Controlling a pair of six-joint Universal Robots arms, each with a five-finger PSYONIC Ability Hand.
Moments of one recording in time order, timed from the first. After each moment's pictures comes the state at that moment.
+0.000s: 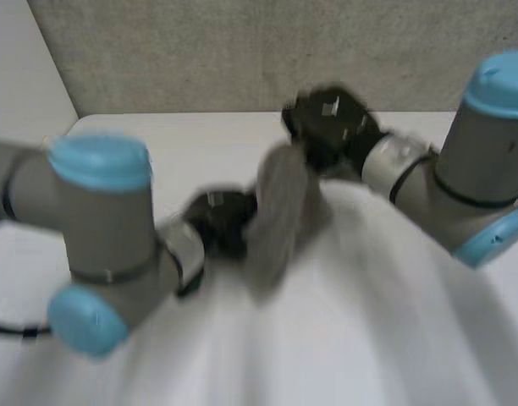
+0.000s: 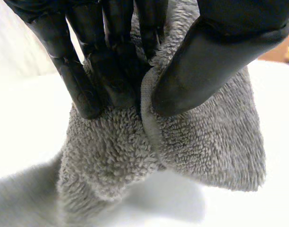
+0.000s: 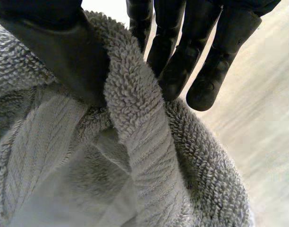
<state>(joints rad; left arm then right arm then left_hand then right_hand) 4.09 -2.07 -1.29 3.02 -1.50 3.04 2.04 -1.09 1.14 -0.08 1.17 2.82 1.27 1.32 1.32 1.35 1.13 1.28 1.28 1.32 1.34 1.11</state>
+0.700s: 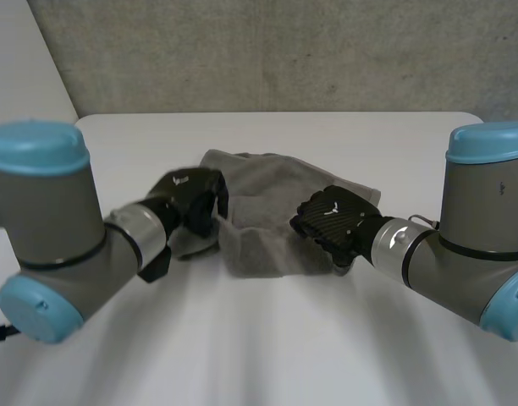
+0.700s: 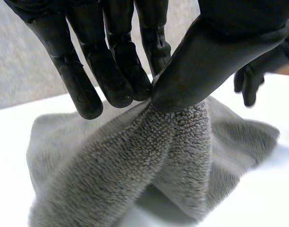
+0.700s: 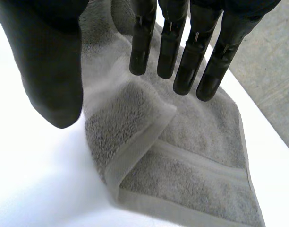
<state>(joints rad) 4.22 -1.97 -1.46 3.12 -1.39 3.07 2.03 -1.11 1.40 0.20 1.18 2.45 1.28 1.34 1.34 1.36 1.15 0.58 0.60 0.59 0.59 0.38</state>
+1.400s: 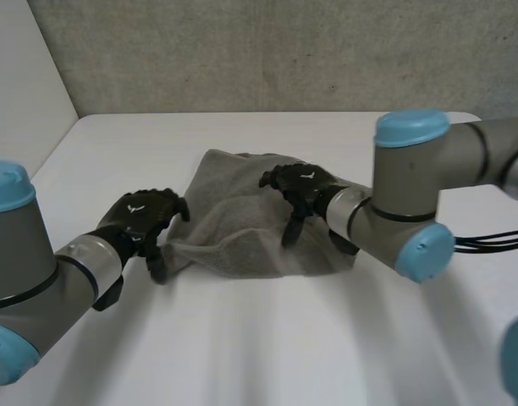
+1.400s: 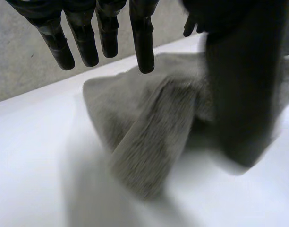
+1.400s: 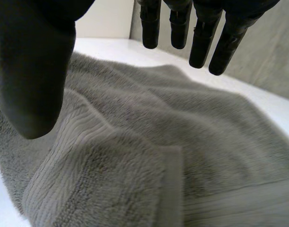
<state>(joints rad) 4.38 -1.85 -1.74 3.21 -1.39 3.26 2.12 -0.70 0.84 0.25 1.28 3.04 0.27 0.26 0.27 0.27 0.06 0.25 0.27 0.26 0.27 0.07</state>
